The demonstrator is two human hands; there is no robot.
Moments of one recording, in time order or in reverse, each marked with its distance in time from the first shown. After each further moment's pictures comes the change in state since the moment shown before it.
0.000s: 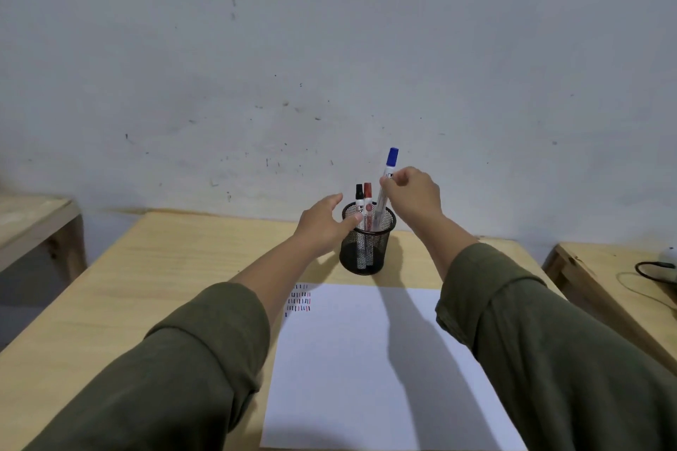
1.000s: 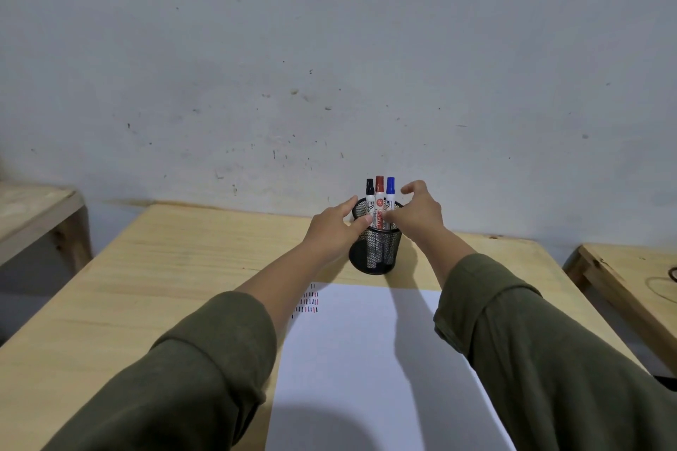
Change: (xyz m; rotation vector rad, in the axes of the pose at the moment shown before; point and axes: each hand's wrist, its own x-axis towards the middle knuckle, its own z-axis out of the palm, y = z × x) left_hand 0.011 -0.014 0.012 0.011 -0.039 -0.044; right_hand 0.006 0.029 0.029 -0.018 -0.119 0.179
